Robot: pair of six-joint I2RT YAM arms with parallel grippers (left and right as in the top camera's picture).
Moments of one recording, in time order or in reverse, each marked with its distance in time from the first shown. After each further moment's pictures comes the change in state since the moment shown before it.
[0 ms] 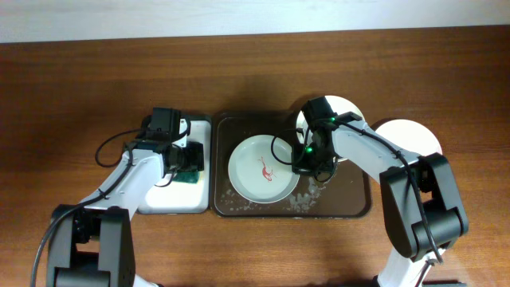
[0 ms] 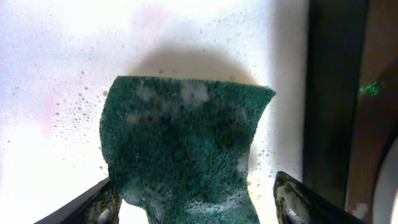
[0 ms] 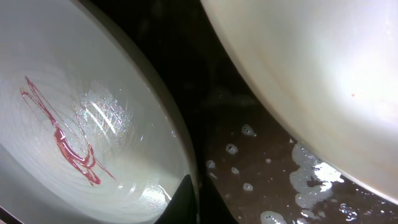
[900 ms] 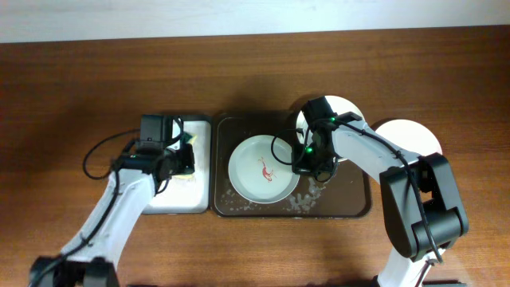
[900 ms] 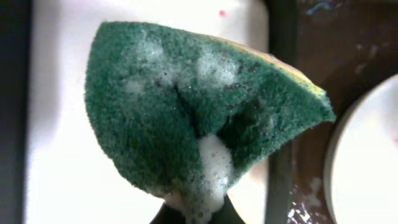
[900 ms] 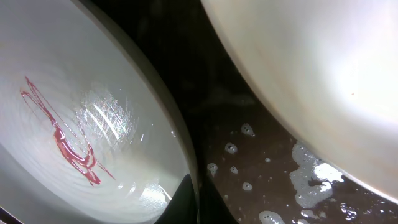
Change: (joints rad) left arm 0.000 -0.219 -0.067 -0.023 -0.008 -0.038; right arm 0.000 0.000 0.000 -0.002 0.000 -0.002
